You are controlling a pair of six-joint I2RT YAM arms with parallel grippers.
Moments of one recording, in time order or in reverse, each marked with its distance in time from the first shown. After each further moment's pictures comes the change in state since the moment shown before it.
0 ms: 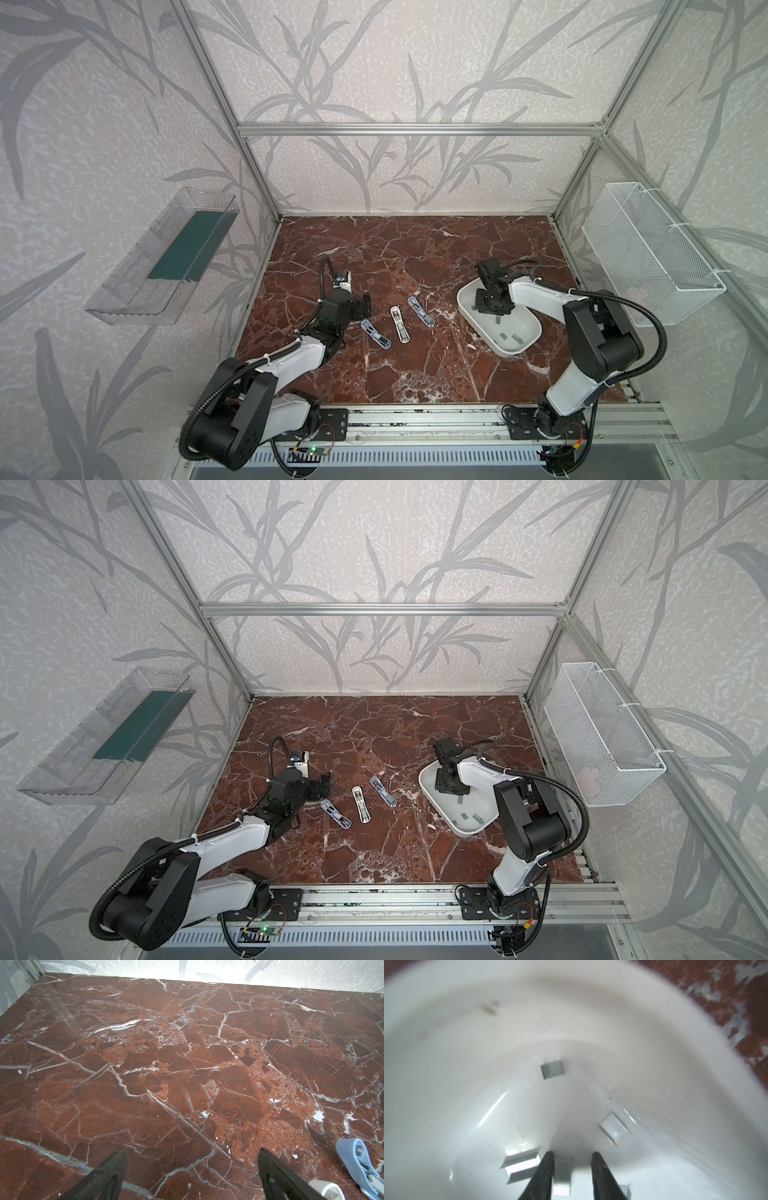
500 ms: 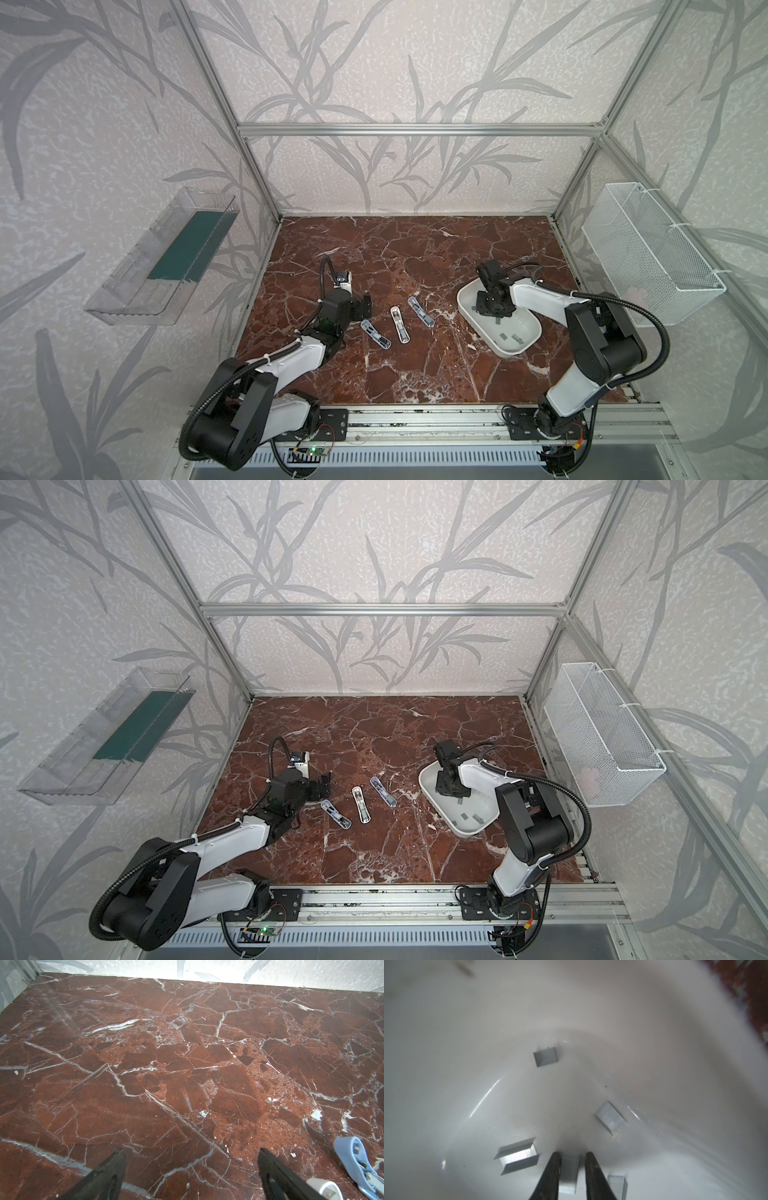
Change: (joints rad) left arm 0.000 0.001 0.000 0.000 0.008 0.002; right arm 0.001 0.006 -0.007 0.010 -0.010 0.000
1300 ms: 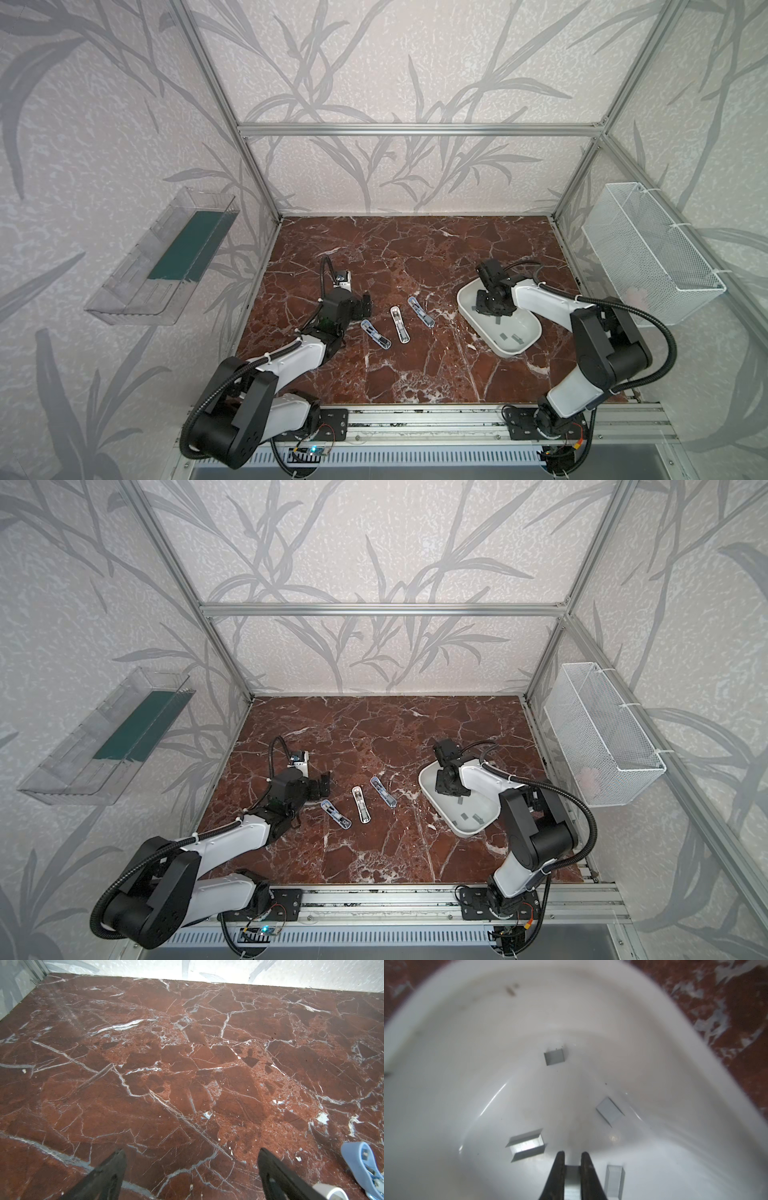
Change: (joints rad) left arm 0.006 0.009 0.011 -0.005 -0.027 -0.010; right arm 0.033 -0.098 -0.007 -0.034 0.036 -0.013
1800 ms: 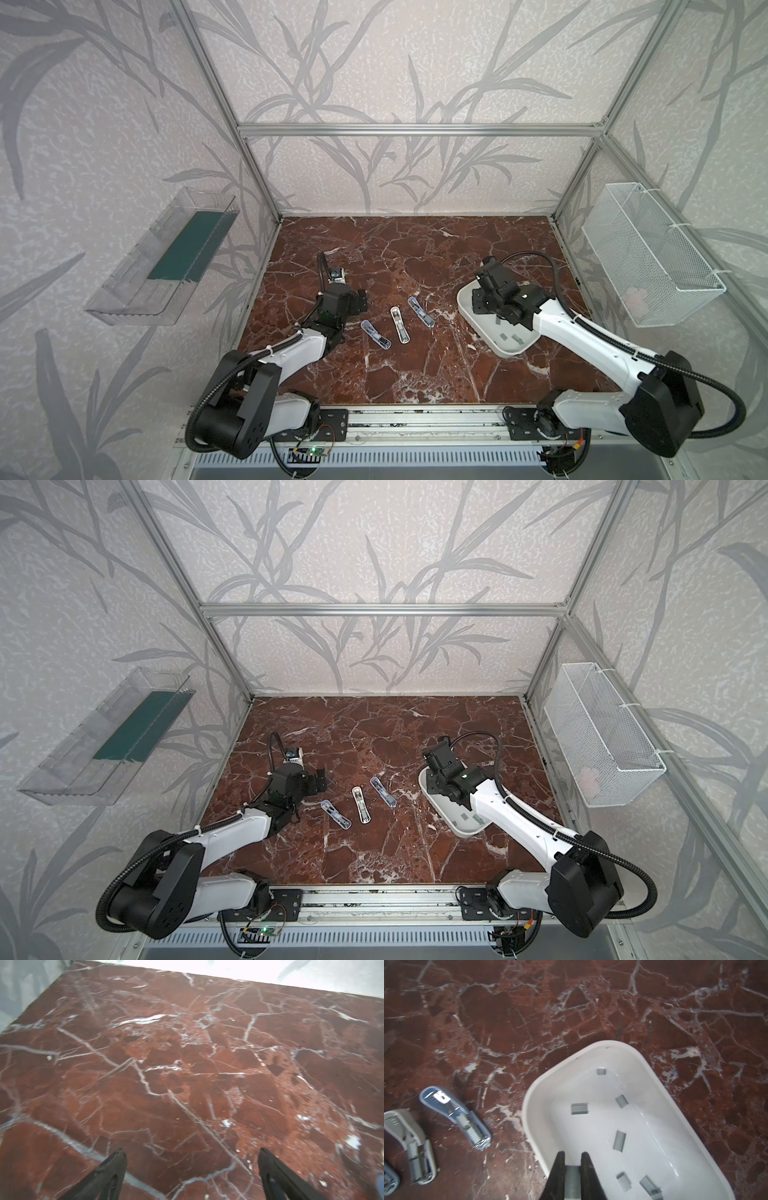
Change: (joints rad) left arm 0.063 0.041 0.052 -0.075 -0.056 -0.079; right arm 0.269 -0.312 0.026 -0.064 0.122 -0.055
